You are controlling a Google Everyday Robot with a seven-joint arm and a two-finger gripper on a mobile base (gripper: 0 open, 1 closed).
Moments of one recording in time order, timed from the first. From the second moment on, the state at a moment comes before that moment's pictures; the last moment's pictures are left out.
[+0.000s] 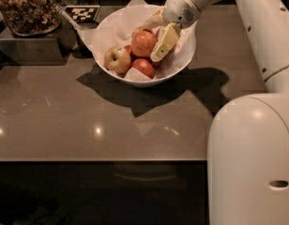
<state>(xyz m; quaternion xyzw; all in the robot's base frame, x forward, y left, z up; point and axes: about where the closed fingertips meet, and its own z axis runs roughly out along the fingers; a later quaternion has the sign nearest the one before) 0.665 -0.032 0.935 -0.69 0.62 0.24 0.29</state>
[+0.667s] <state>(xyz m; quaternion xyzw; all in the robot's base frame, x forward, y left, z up) 0.669 -0.017 0.935 -0.67 0.62 0.27 0.29</state>
